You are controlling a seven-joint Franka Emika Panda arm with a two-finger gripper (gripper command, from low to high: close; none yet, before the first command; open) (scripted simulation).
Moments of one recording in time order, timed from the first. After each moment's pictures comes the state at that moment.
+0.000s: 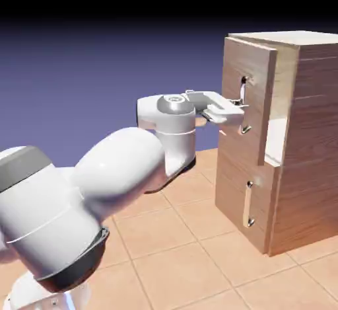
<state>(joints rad) -1.87 1.27 2.10 -2.69 -2.57 2.03 -0.72</state>
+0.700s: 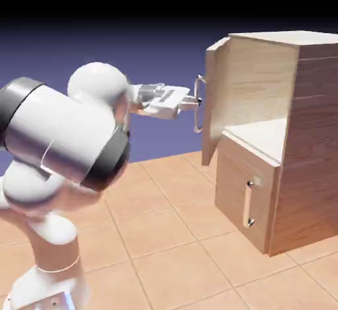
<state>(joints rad) -1.57 0.90 2.46 -2.74 -1.95 1.12 -0.41</state>
